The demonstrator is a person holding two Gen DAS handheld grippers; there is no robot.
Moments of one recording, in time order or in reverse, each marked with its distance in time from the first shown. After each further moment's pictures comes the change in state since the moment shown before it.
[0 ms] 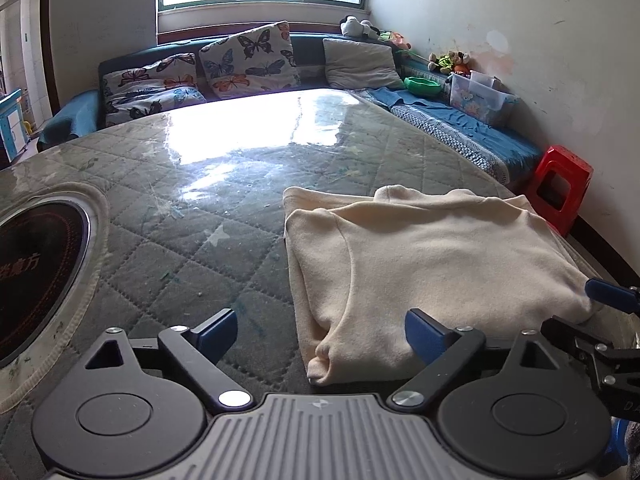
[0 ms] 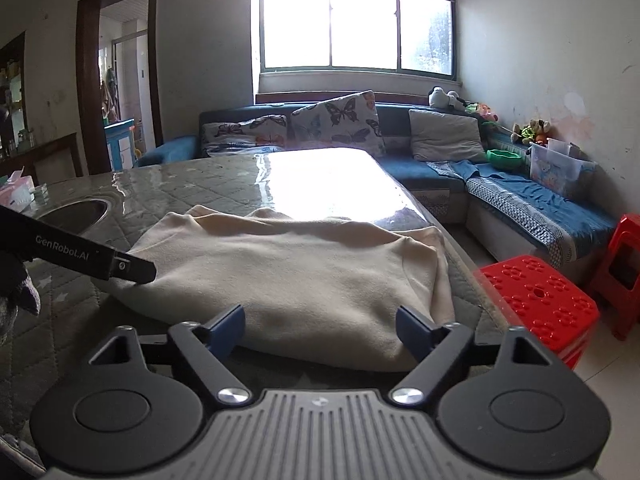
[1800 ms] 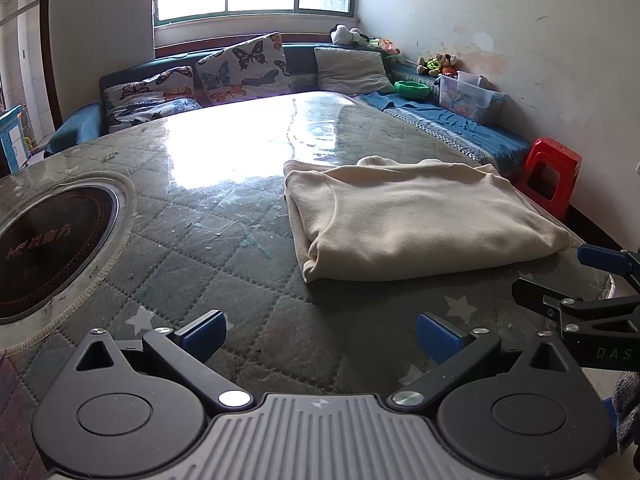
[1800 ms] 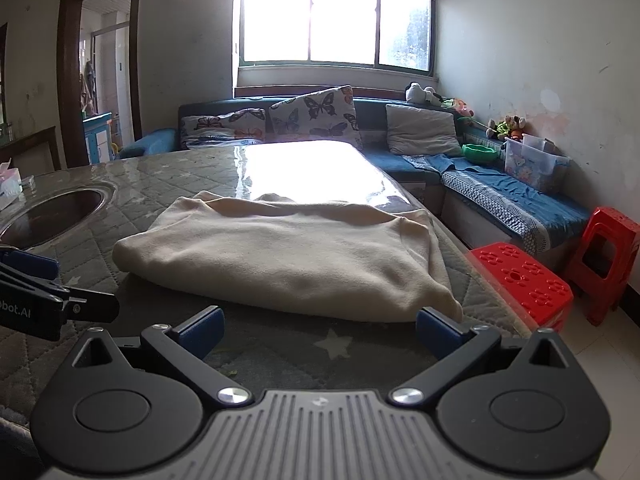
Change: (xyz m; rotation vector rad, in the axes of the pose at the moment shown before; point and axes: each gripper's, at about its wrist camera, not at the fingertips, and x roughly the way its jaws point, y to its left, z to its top) left arm -0.051 -0.007 -0.051 0.047 -0.034 -0.002; right arm -0.029 0.034 -0.012 0.005 0.022 -0.089
